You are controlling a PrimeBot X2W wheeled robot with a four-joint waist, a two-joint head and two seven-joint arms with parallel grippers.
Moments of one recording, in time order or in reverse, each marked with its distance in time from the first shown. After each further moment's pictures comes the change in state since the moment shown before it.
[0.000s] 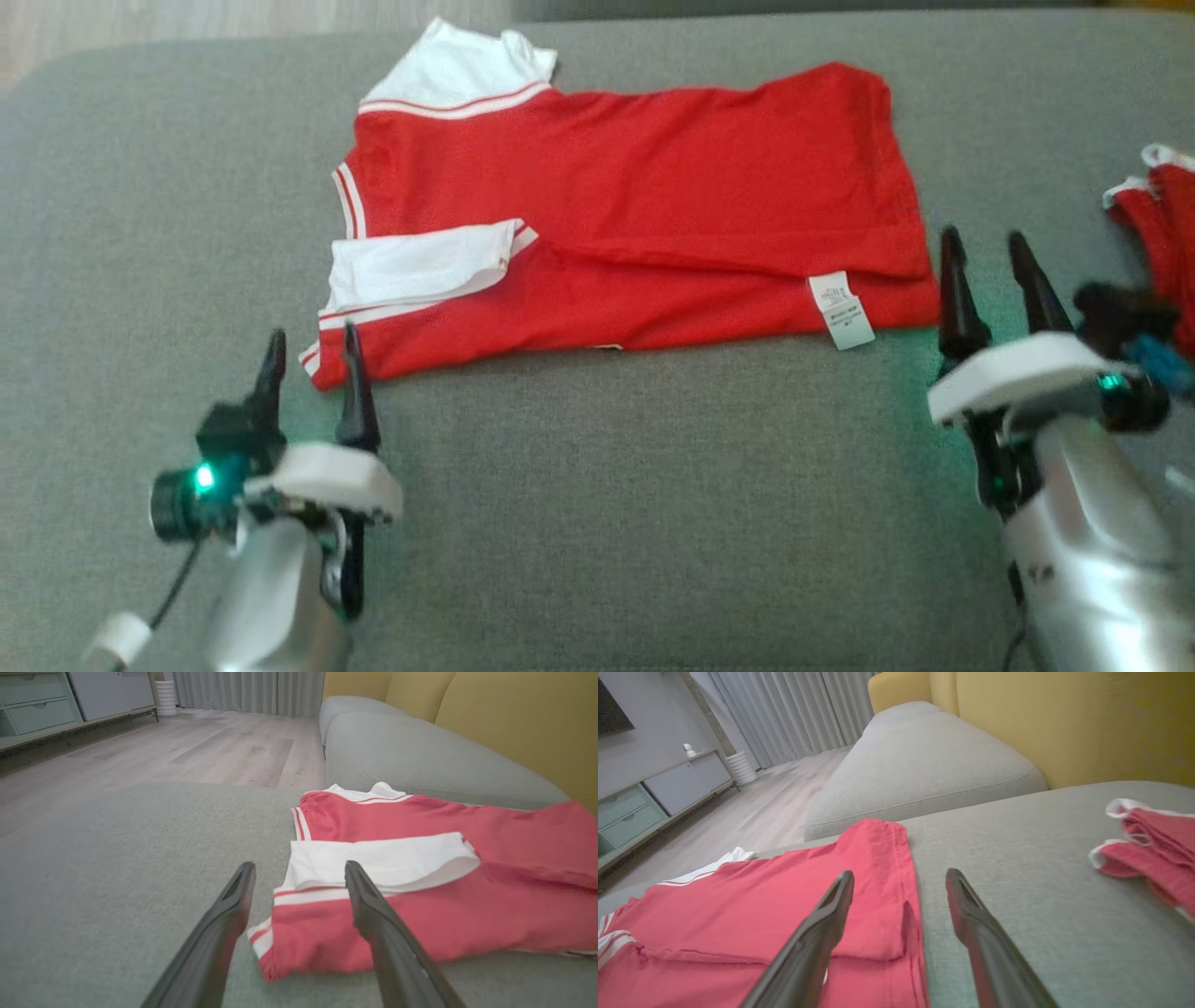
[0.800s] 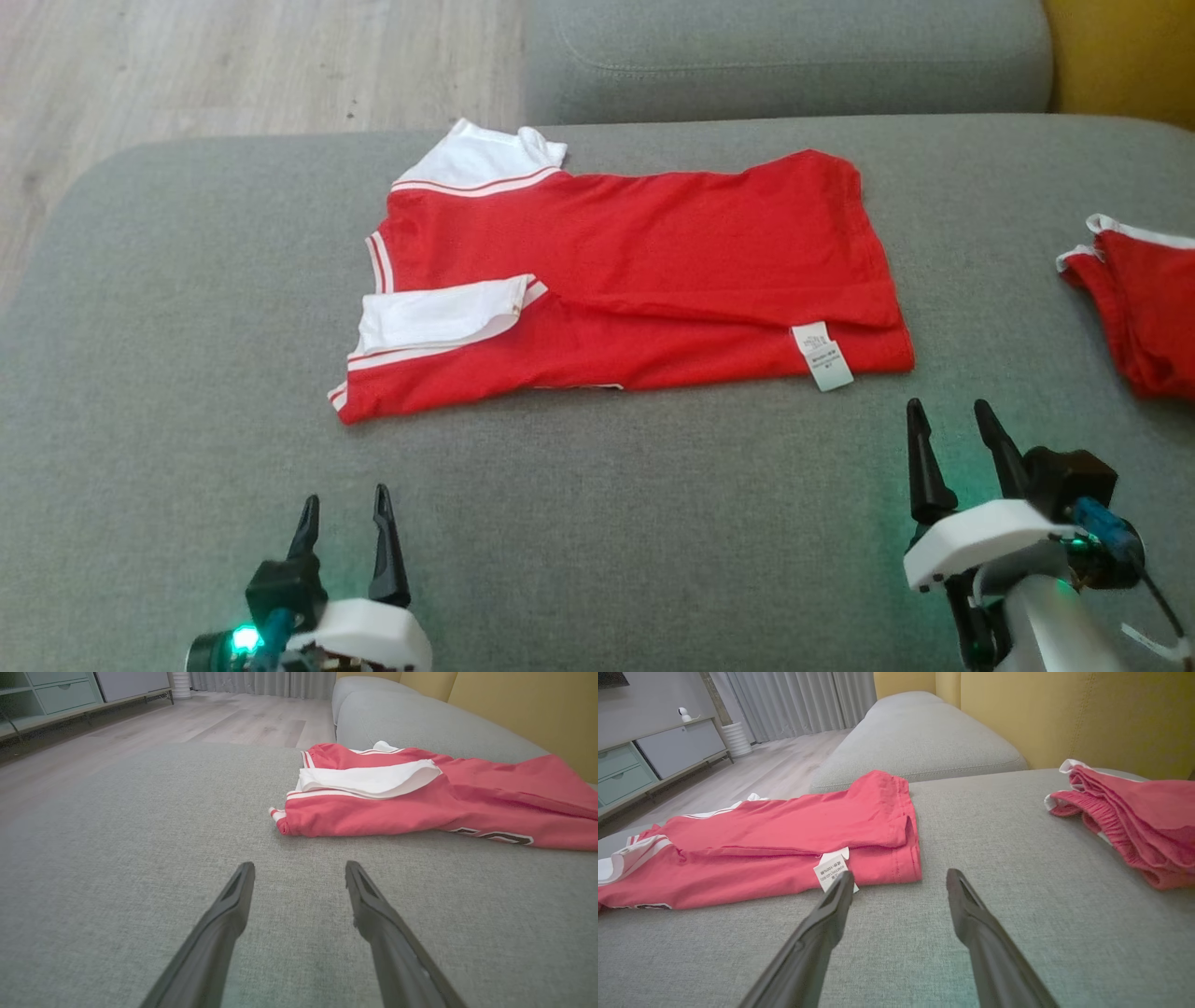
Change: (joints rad) left arm 0.313 0.007 -0.121 -0.114 -0.066 0.126 0.000; right arm 0.325 0.085 -0.106 -0.140 -0.221 0.000 0.000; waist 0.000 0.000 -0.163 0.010
